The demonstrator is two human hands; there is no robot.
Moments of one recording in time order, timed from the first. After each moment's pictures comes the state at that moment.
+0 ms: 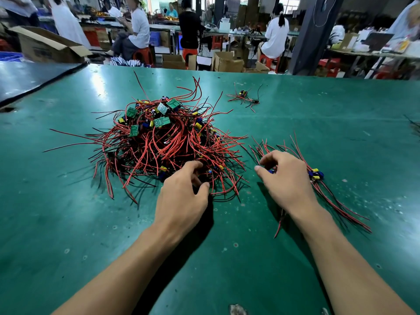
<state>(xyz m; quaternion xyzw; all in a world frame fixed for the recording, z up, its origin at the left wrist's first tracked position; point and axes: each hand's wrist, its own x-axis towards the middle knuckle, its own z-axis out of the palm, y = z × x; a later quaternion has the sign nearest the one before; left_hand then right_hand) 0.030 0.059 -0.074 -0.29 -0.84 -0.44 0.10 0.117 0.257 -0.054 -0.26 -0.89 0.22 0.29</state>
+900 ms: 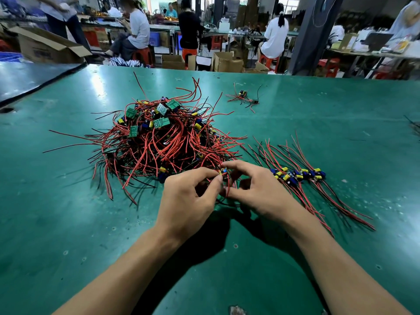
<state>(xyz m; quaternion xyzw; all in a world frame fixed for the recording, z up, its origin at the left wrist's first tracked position) 0.042 0.058 -0.062 -0.38 -0.73 -0.54 0.16 0.113 0.221 -0.052 -0.06 -0.88 0.44 0.14</state>
